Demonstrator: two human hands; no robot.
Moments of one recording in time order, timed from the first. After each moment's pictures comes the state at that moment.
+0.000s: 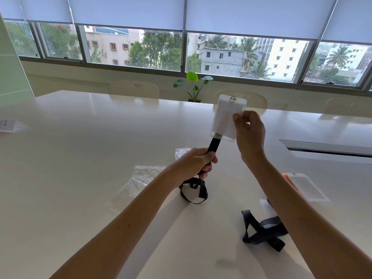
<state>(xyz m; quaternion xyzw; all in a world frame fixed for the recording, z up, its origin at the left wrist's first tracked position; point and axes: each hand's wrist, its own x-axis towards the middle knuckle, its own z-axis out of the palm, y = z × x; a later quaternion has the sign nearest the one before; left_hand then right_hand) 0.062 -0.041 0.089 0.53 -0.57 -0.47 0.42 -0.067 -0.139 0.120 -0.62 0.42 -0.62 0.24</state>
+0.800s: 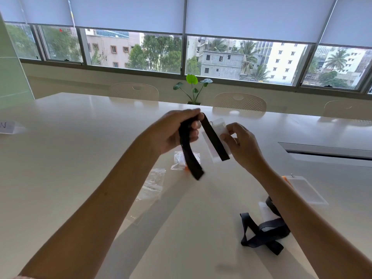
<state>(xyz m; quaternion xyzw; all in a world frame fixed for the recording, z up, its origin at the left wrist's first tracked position) 0.105 -0.044 0.162 0.39 -0.48 -0.56 0.55 -0.083 -0.135 0.107 -0.81 0.35 -0.46 0.11</state>
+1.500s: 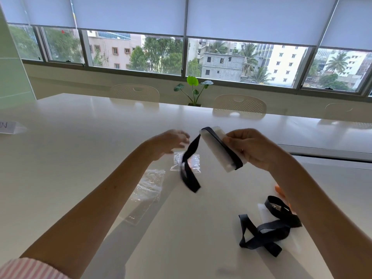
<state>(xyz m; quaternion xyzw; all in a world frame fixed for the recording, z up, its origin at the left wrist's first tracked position) 0.127 -0.077 0.121 0.64 -0.56 -0.39 0.35 -0.107 -0.124 0.139 -0.68 0.30 -0.30 0.60</state>
